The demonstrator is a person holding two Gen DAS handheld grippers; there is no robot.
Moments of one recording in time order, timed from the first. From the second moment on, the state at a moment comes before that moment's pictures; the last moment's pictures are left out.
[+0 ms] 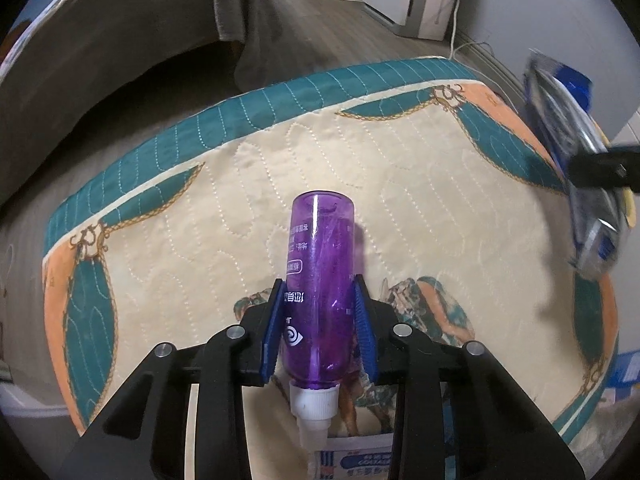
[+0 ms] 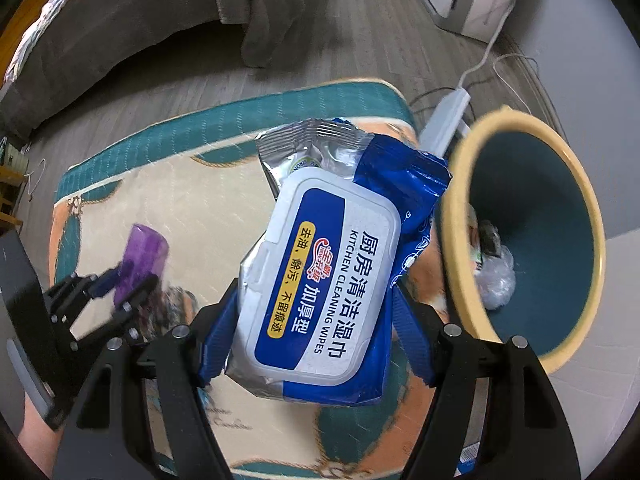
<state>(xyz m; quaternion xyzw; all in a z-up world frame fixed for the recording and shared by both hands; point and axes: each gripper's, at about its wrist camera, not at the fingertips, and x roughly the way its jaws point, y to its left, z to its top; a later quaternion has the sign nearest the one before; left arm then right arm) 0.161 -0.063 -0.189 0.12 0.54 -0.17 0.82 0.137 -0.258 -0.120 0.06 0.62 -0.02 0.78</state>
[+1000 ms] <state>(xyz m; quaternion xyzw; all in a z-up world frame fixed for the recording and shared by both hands) 0.127 -0.167 -0.054 0.13 0.36 -0.26 0.88 0.115 -0.379 -0.045 0.08 0.52 -0.04 0.85</state>
